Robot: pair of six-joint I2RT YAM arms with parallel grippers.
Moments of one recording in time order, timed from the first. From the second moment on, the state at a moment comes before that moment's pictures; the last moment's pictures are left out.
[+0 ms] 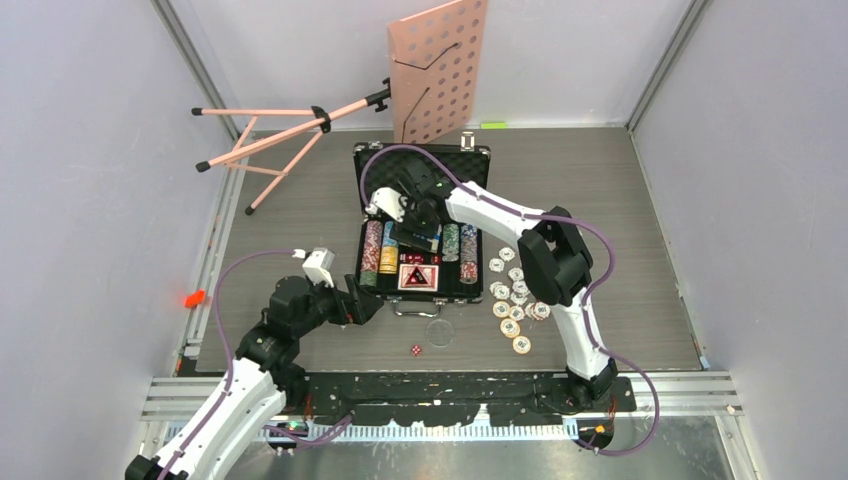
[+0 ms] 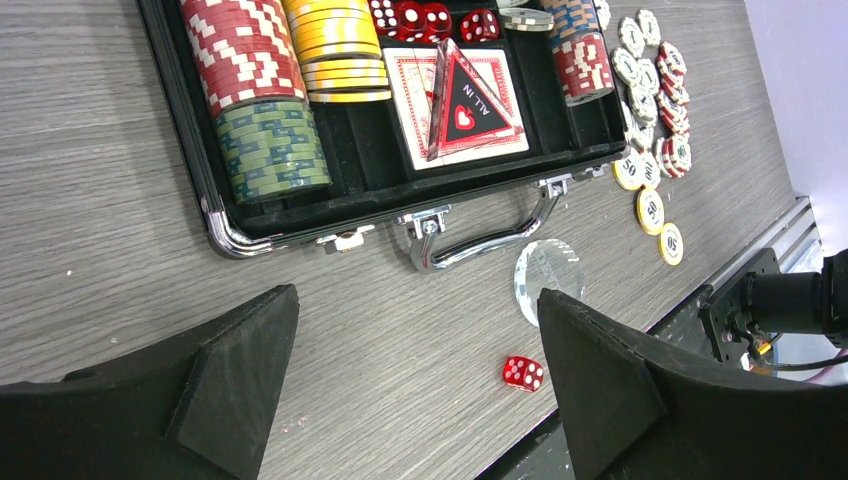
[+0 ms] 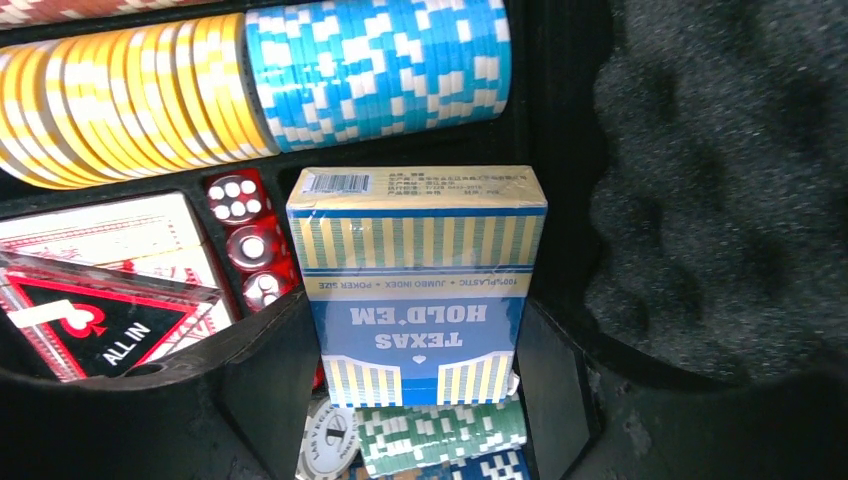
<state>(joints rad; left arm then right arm) -0.40 0.49 0.23 -0.19 0.28 -0.52 0.74 2.16 1.79 -0.71 -0.13 -0.63</state>
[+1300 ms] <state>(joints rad) -0.40 0.48 0.23 -0.19 0.27 -0.52 0.83 2.04 1.66 -0.33 0.29 0.13</state>
